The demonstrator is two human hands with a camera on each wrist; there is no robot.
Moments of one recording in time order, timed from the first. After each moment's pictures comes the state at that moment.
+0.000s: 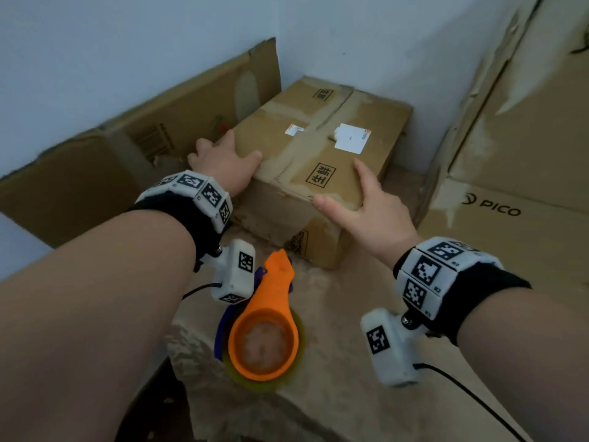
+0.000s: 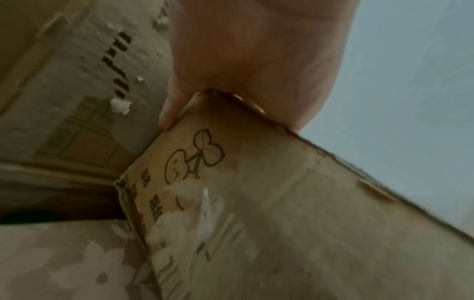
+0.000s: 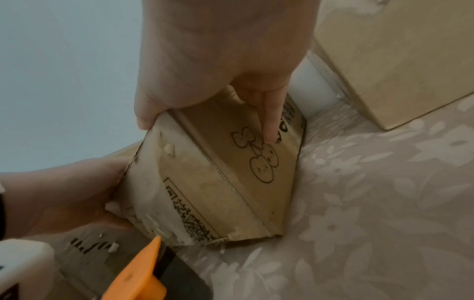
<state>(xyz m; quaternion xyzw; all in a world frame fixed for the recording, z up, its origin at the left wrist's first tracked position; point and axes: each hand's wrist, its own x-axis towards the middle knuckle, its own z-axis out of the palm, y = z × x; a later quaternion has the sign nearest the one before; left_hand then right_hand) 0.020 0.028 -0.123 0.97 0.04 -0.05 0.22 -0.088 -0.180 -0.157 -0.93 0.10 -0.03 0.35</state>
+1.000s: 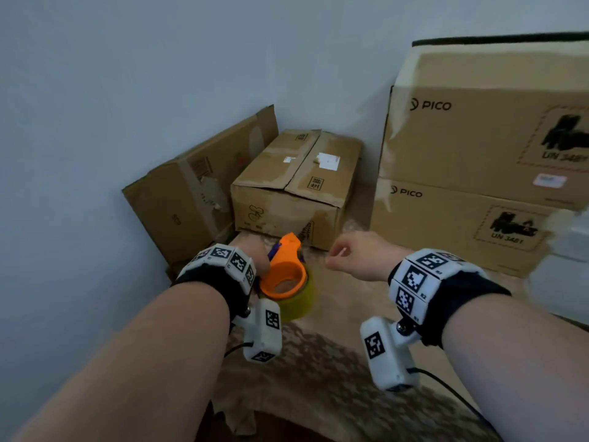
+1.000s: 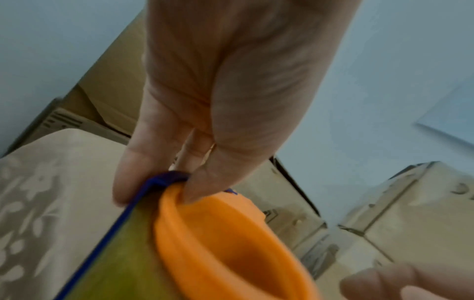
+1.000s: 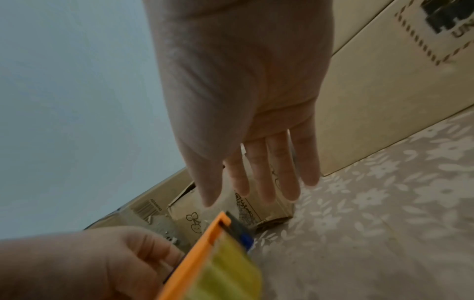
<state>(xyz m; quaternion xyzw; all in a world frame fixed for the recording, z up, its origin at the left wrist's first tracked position) -0.169 0.034 -0.117 0.97 -0.03 -0.23 0.05 -0.240 -0.163 -0.098 -0.97 0.02 0.14 0.18</state>
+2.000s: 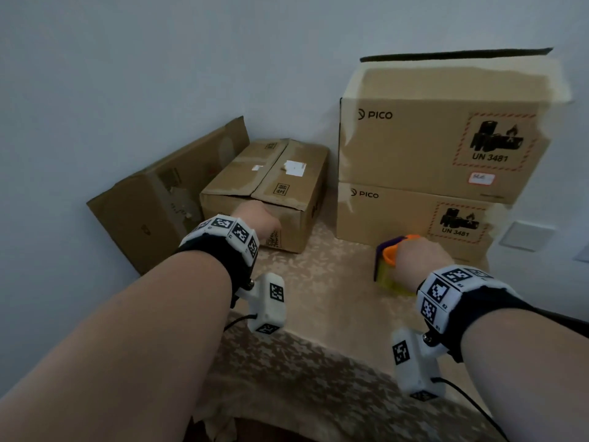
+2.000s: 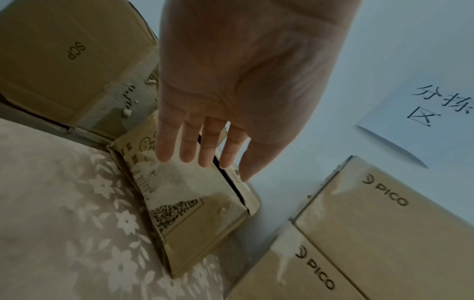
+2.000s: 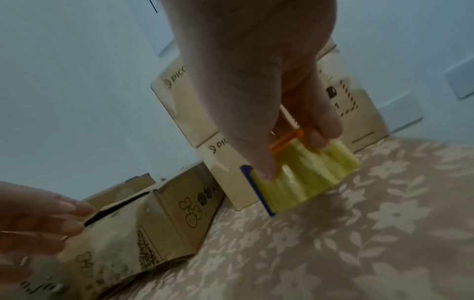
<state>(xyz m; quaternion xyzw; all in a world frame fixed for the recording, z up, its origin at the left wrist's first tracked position) -0.179 -0.033 -0.062 0.96 -0.06 -0.11 0.27 -0.297 -0.257 -0.095 -0.97 0.18 0.17 -0.06</state>
